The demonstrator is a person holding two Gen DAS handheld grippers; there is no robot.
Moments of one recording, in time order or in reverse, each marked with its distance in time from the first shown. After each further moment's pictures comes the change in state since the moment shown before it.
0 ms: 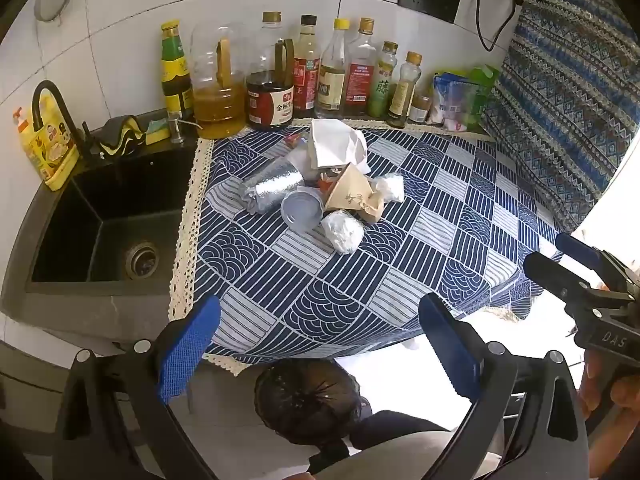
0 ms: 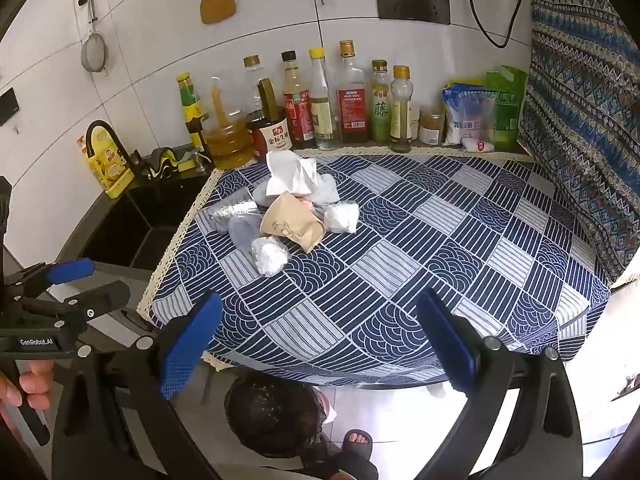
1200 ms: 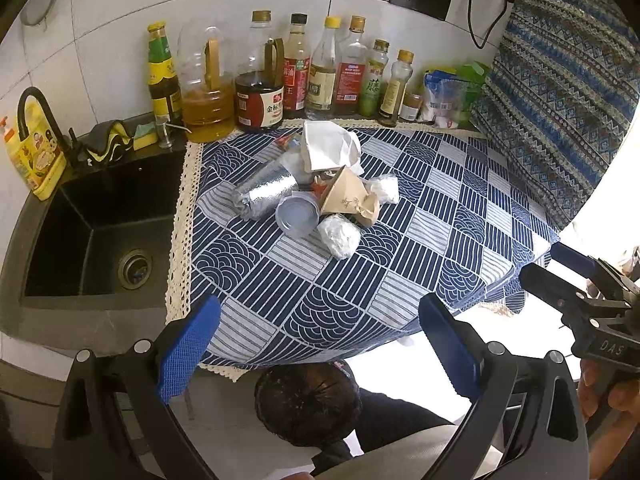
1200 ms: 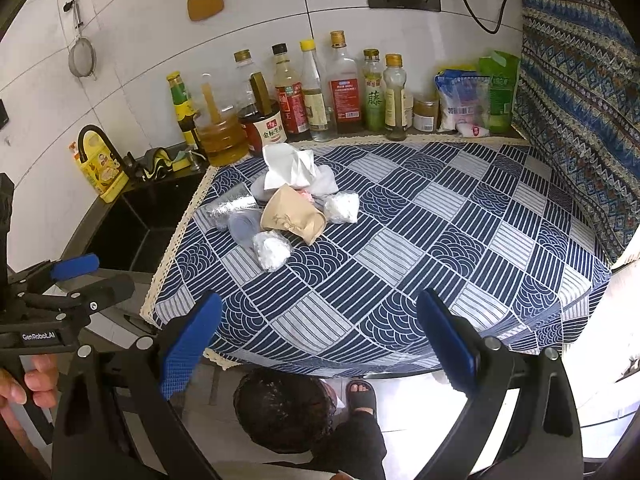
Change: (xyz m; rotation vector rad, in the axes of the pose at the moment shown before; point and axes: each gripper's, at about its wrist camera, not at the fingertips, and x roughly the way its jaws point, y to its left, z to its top) left arm 0.004 0.006 0.010 0.028 0.013 -0.037; right arm 0.007 0.005 0.003 0.061 0.024 0.005
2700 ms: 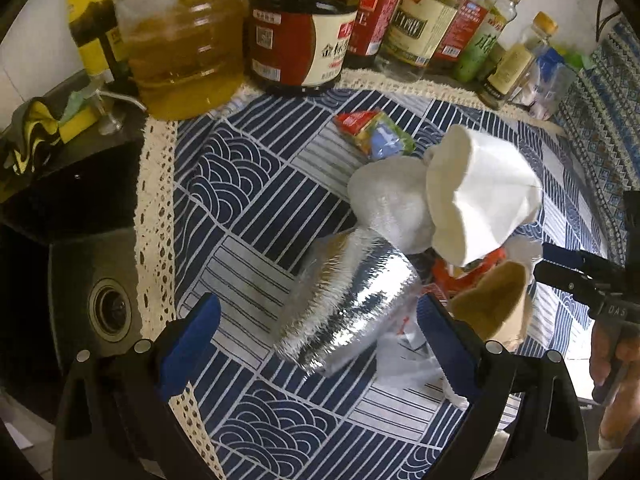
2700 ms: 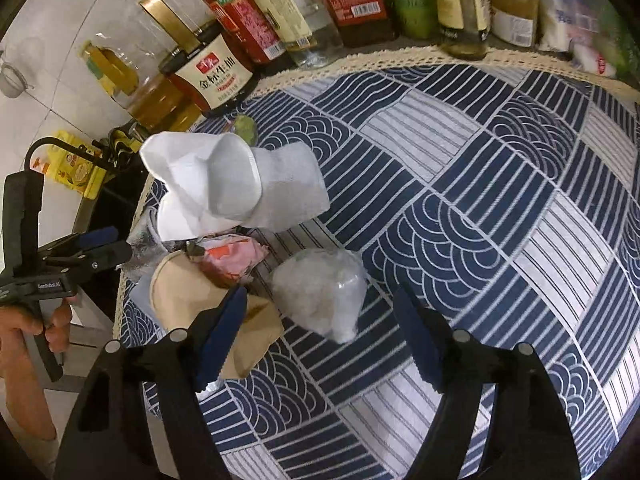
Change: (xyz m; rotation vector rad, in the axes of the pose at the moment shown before) left arm 0.235 0.112 0.142 -0.052 0.310 -0.028; right arm 0.275 -0.072 0.113 0.068 0.379 0.246
